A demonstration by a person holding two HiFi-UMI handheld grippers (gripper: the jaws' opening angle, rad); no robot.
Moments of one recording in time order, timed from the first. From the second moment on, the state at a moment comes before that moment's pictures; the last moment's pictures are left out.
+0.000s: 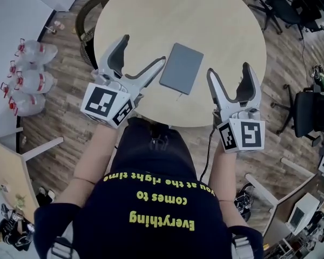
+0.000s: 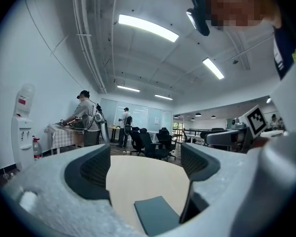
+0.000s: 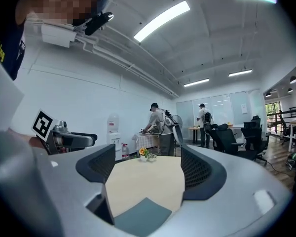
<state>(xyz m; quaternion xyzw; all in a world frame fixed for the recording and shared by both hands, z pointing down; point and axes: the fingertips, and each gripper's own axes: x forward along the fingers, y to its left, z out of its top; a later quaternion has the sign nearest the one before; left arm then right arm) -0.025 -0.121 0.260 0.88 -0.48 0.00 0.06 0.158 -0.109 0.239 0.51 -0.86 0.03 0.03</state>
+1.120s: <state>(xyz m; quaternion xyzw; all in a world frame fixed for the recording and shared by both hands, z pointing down) -0.042 -0.204 0.374 0.92 -0.38 0.06 0.11 0.065 -0.135 0.455 0.52 -0.81 0.20 0.19</state>
